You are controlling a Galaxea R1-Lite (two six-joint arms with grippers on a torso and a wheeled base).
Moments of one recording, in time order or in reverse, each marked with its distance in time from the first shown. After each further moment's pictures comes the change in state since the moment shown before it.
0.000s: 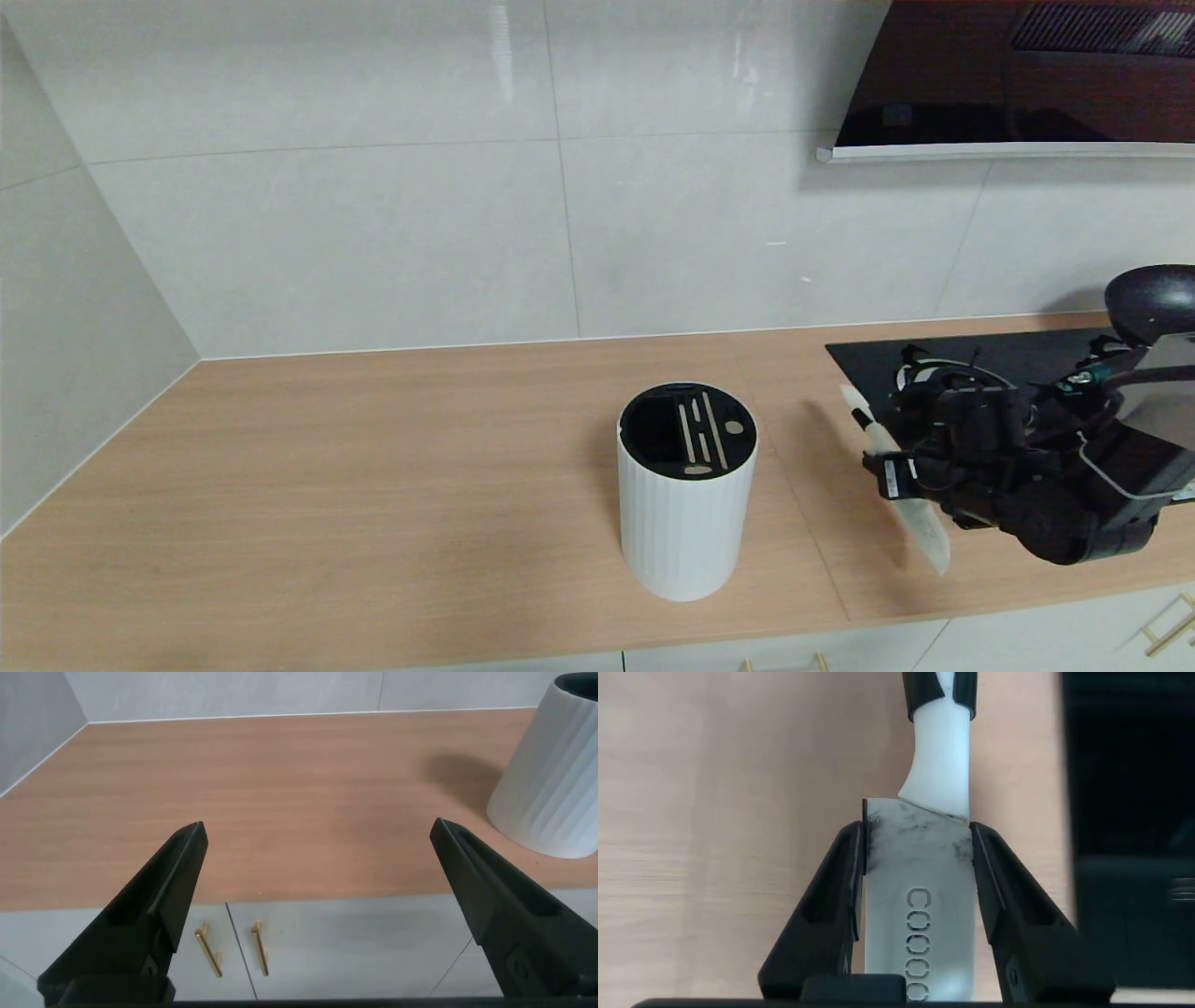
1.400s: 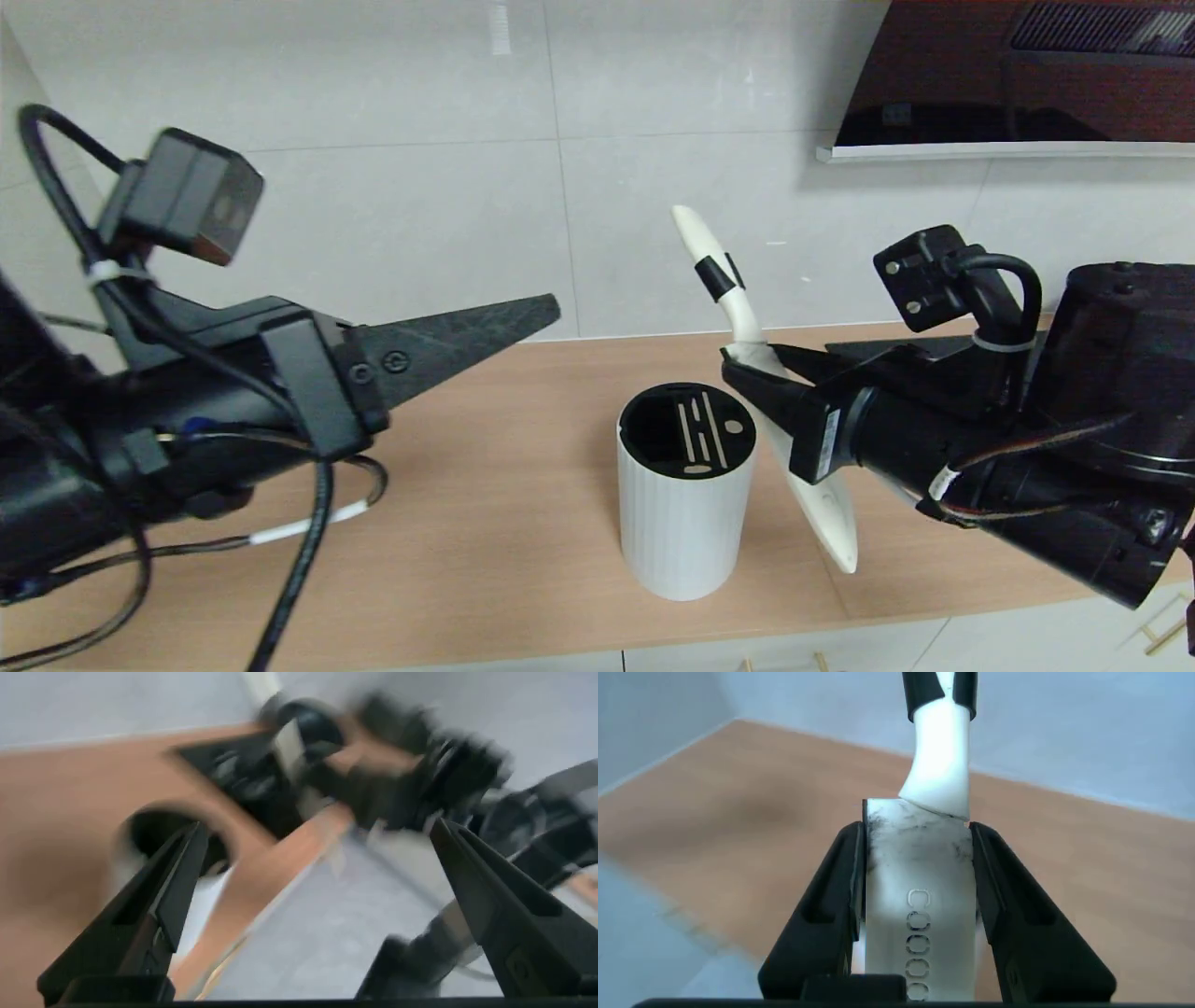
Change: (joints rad) left arm -0.556 1.363 -0.666 -0.815 -0.476 -0.551; right arm 0.695 -0.597 0.018 0.080 -0.118 0.117
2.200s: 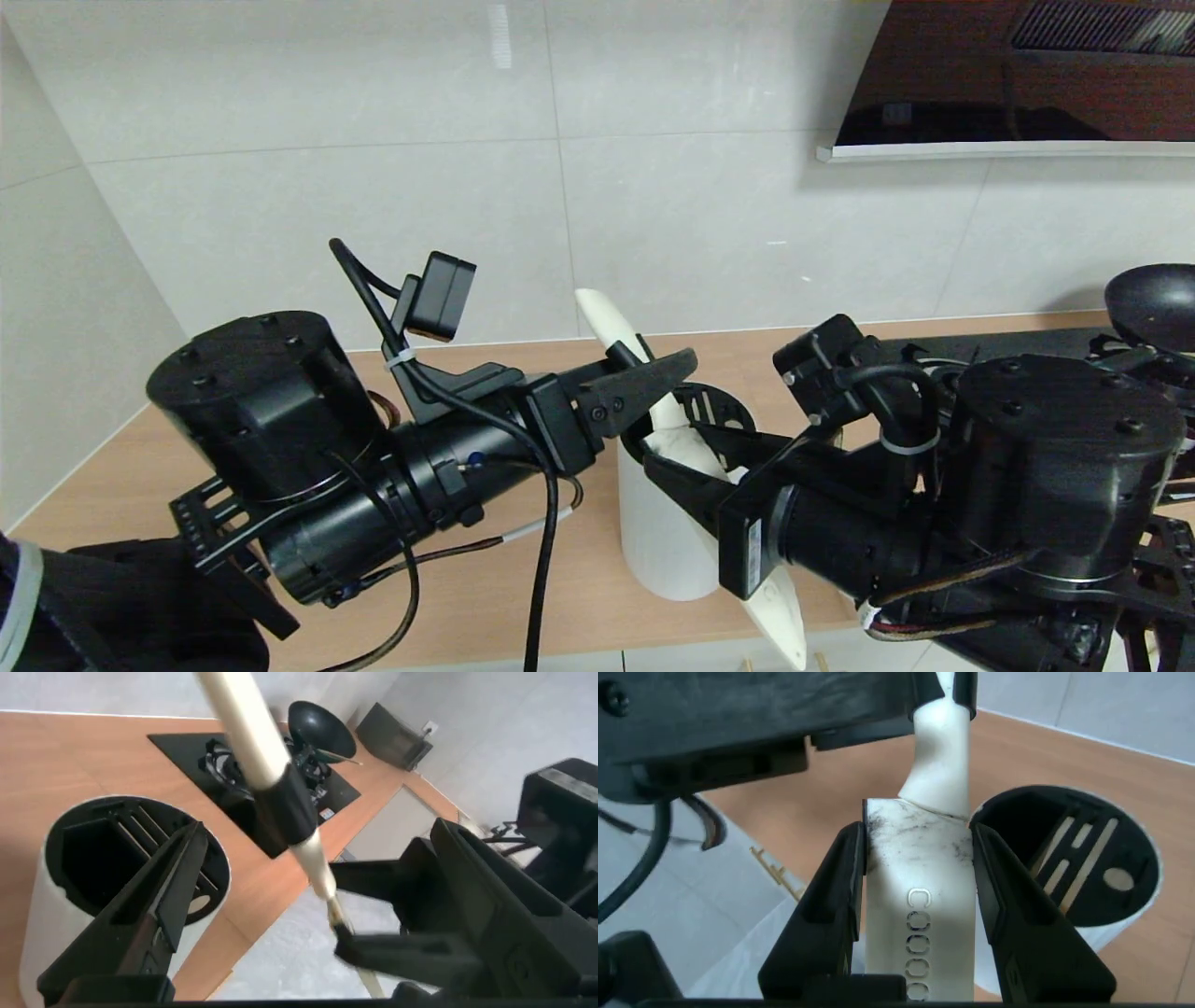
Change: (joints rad) left arm -0.141 0.326 0.045 -0.367 0.203 -0.042; right arm 0.157 0.079 0.039 -0.042 0.000 0.012
